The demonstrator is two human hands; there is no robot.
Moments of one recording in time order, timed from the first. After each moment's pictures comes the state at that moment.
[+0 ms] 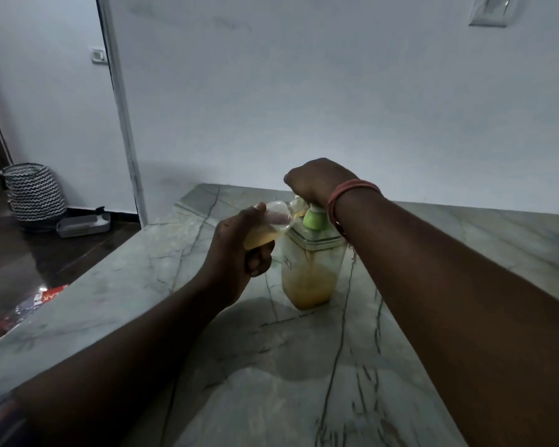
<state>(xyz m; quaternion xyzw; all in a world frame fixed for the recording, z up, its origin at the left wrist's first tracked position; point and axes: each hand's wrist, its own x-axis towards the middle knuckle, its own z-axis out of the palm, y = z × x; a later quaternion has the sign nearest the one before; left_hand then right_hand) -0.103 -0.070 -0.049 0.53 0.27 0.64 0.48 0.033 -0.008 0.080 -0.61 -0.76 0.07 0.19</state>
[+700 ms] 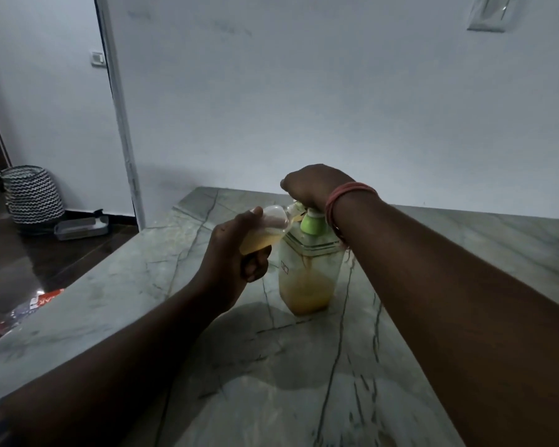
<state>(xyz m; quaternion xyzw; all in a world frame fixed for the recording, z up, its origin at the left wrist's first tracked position) -0.102 -0.067 -0.047 0.53 0.27 0.65 0.48 0.032 -0.002 0.083 -0.62 -0.76 0.08 0.18</state>
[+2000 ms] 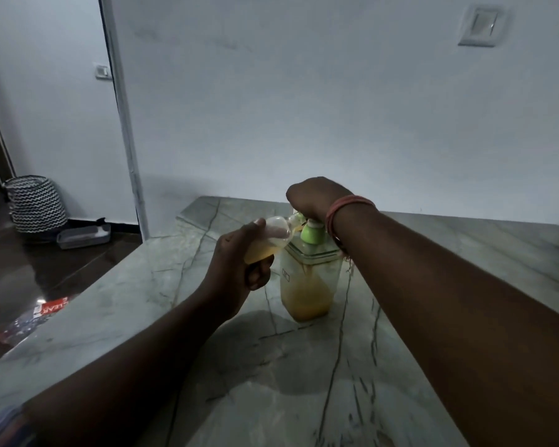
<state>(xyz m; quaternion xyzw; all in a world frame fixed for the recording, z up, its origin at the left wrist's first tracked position) -0.102 -0.072 -0.044 0.53 0.26 0.64 0.48 0.035 -0.023 0.090 -0.62 -0.75 0.10 0.18</state>
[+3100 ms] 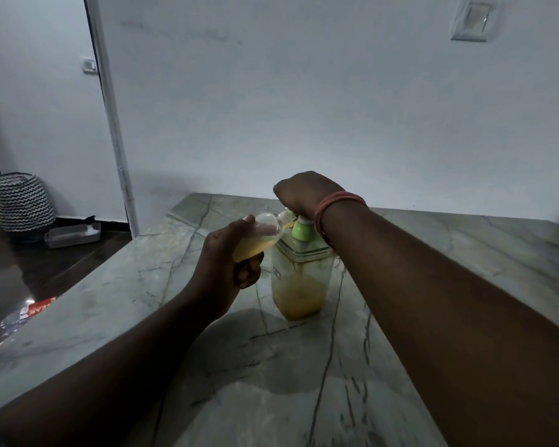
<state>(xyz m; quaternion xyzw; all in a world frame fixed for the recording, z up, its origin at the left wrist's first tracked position) -0.099 -0.073 -0.045 0.53 0.28 0.64 0.48 0.035 -0.013 0.083 -0.62 -0.75 0.09 0.20</state>
